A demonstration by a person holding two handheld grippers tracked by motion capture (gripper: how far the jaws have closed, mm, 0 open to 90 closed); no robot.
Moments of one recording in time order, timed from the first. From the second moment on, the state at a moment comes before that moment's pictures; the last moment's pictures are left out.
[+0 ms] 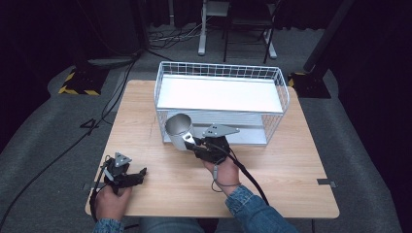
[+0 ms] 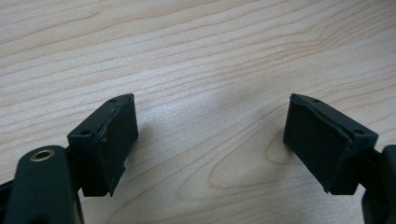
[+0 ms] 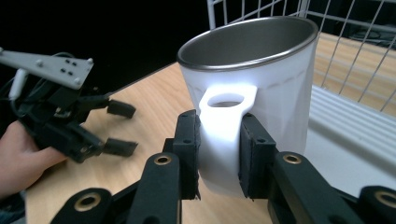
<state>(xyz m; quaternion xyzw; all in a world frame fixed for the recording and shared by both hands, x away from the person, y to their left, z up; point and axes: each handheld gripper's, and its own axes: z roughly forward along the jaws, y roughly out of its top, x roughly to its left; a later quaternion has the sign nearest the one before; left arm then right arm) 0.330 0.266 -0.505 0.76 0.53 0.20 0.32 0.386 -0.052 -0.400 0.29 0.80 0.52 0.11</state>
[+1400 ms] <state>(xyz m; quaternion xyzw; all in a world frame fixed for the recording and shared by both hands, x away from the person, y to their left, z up) 0.331 0.266 -0.505 0.76 0.53 0.20 0.32 0.452 -0.021 -0.438 0.35 0.78 0.50 0.15</state>
